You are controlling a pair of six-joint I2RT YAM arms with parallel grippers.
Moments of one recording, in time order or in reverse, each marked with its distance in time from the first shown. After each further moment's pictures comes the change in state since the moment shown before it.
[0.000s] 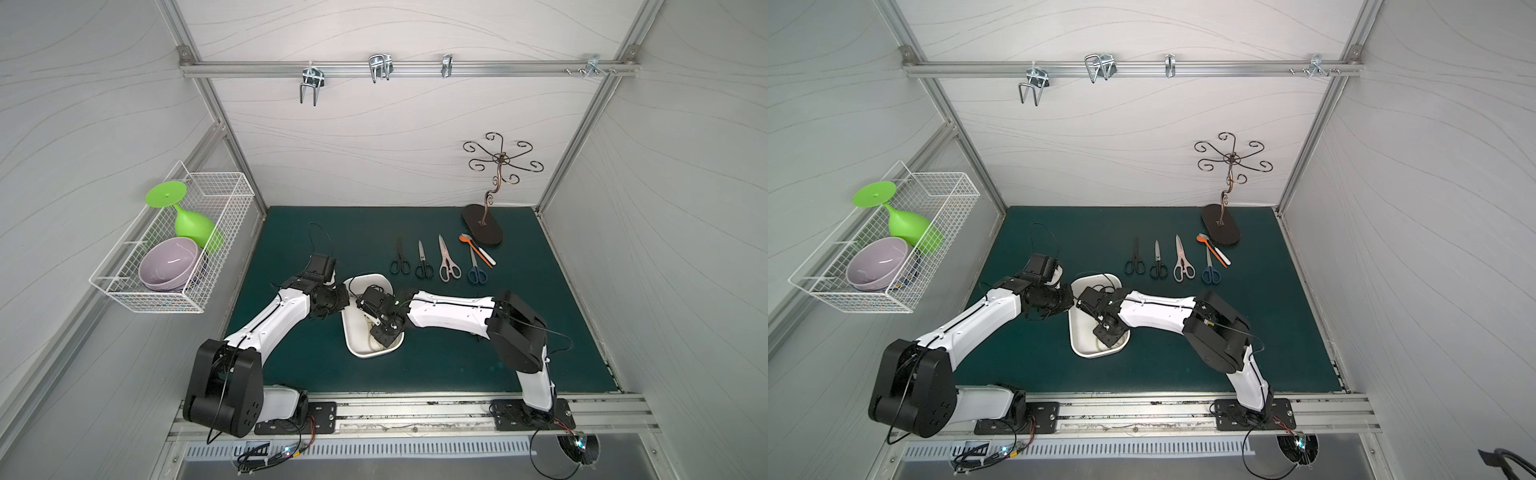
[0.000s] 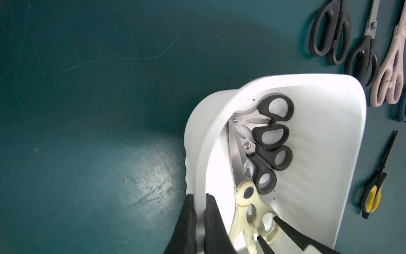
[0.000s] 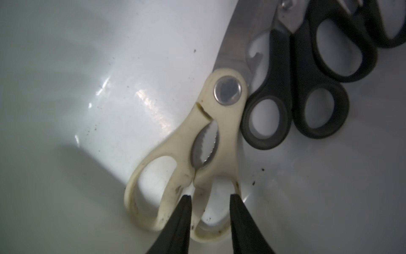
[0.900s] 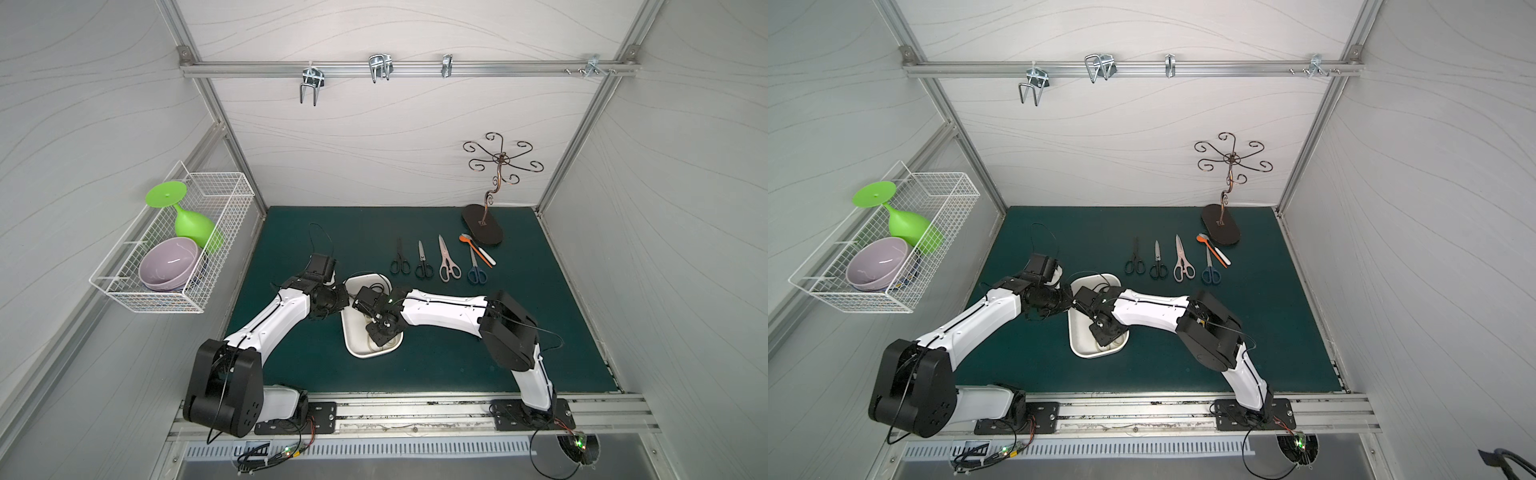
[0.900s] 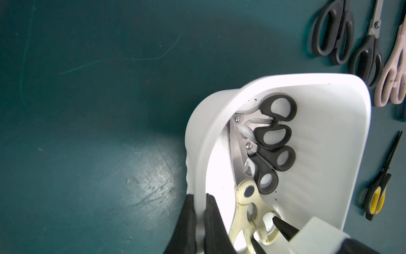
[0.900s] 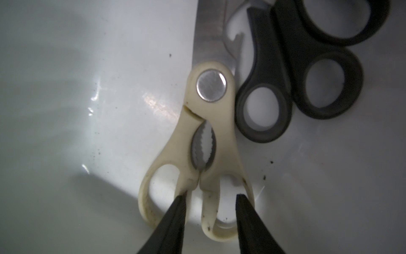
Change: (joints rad) left arm 0.000 0.000 0.000 -0.002 -0.003 0.005; right arm 0.009 0.058 0.084 -0.074 -0.008 0.223
